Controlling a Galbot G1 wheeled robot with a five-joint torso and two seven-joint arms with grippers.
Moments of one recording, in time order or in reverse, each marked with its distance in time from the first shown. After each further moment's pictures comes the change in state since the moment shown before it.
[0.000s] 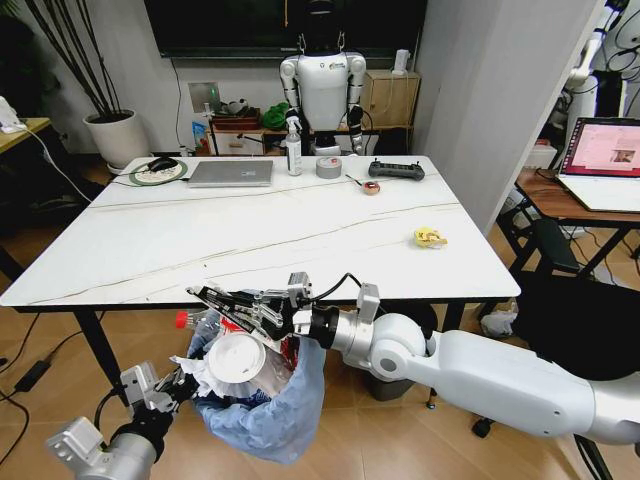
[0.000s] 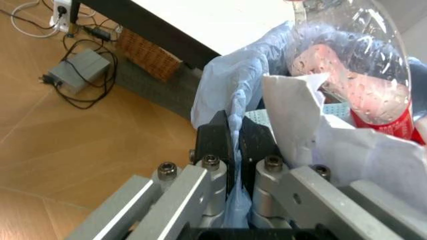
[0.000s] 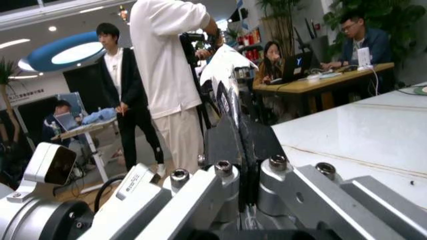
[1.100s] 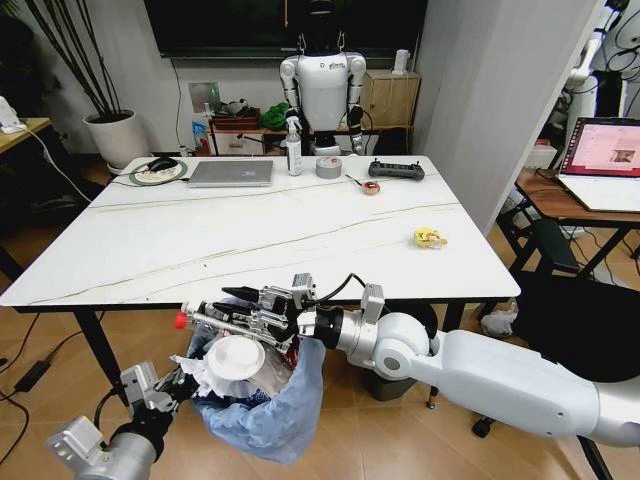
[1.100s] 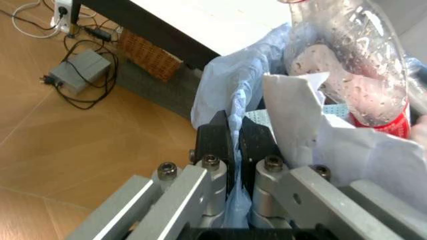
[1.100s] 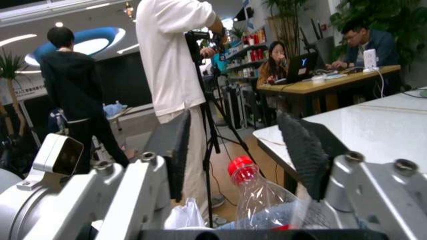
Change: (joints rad) left arm -0.001 0.002 -0.006 -0.001 -0.003 0.001 -0.003; right arm -0.004 -0.007 0.005 -0.007 -0.013 0.003 -0.034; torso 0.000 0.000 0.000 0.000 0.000
